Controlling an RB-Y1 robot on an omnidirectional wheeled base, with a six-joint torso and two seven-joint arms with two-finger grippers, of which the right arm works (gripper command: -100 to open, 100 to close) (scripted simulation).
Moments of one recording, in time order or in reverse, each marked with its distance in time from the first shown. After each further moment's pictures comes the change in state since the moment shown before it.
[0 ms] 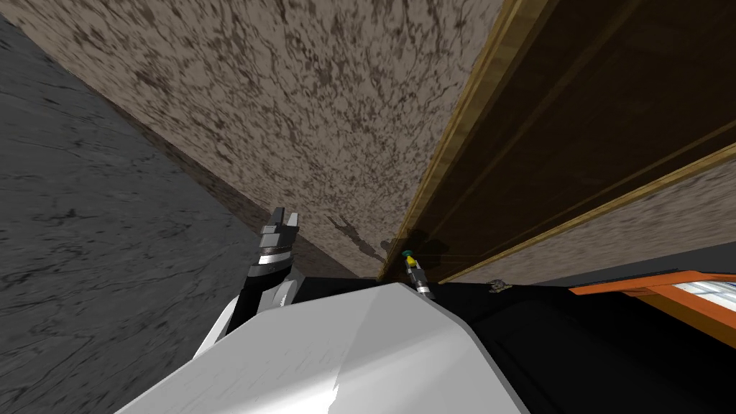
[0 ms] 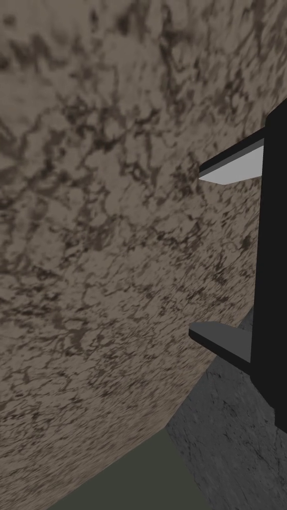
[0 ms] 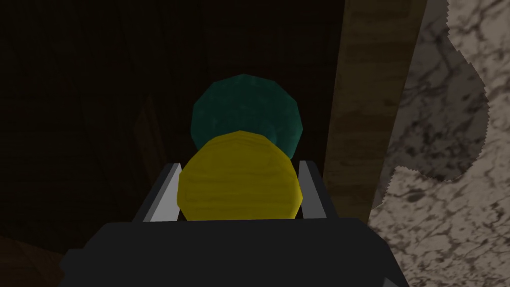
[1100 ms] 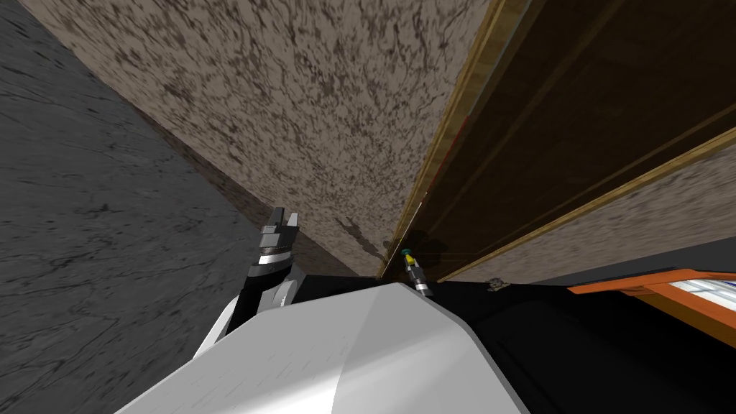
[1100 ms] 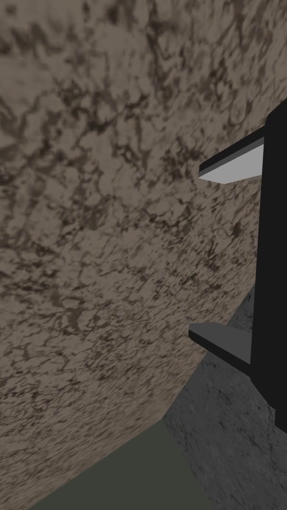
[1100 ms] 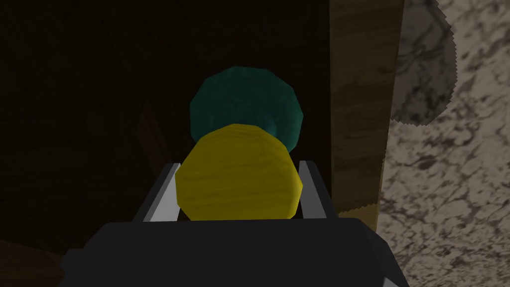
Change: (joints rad) arm -0.022 -0.015 0.031 0.006 -0.034 0.006 -0.109
